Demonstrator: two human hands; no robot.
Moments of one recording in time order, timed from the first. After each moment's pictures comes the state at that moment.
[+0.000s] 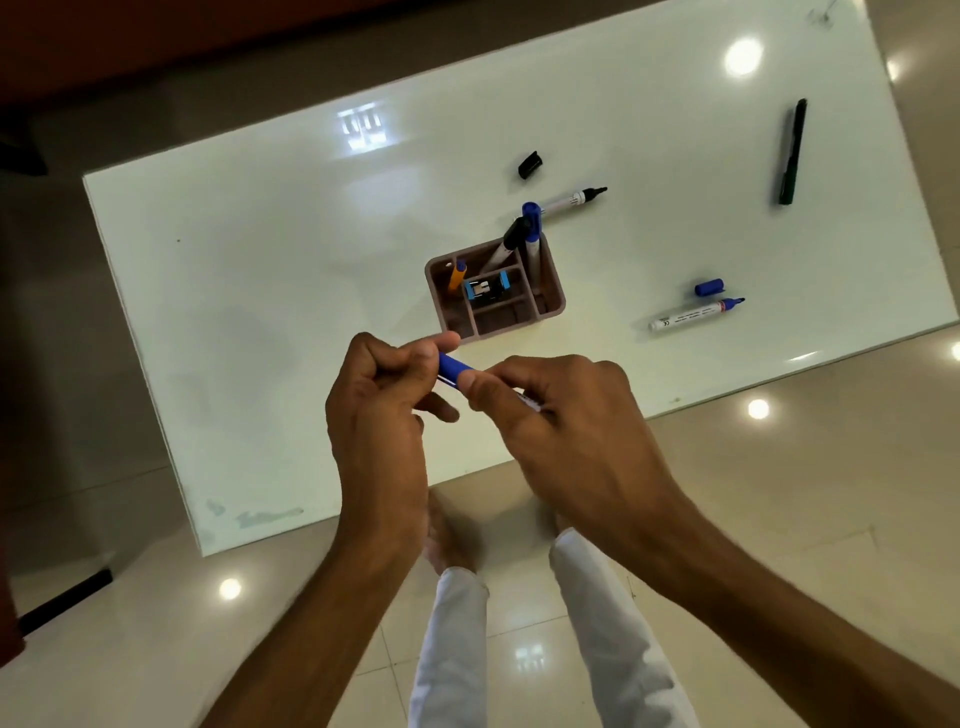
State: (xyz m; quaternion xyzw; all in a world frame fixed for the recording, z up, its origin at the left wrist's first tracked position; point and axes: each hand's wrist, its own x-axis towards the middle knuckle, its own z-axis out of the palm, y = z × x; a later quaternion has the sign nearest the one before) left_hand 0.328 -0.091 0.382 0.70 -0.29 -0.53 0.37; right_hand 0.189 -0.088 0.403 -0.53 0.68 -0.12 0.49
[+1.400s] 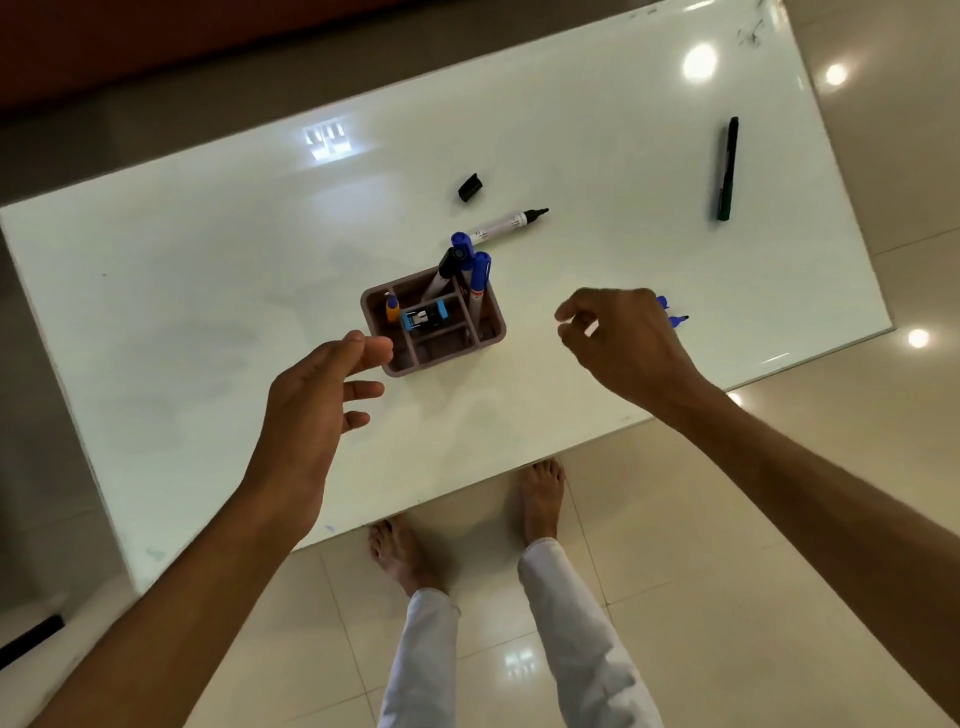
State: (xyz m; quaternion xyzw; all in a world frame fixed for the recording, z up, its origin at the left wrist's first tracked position) left_hand 0.336 -0.137 0.348 0.73 -0.30 -0.58 0.22; right_hand 0.045 -0.151 0.291 -0.62 0.71 -0.06 0.33
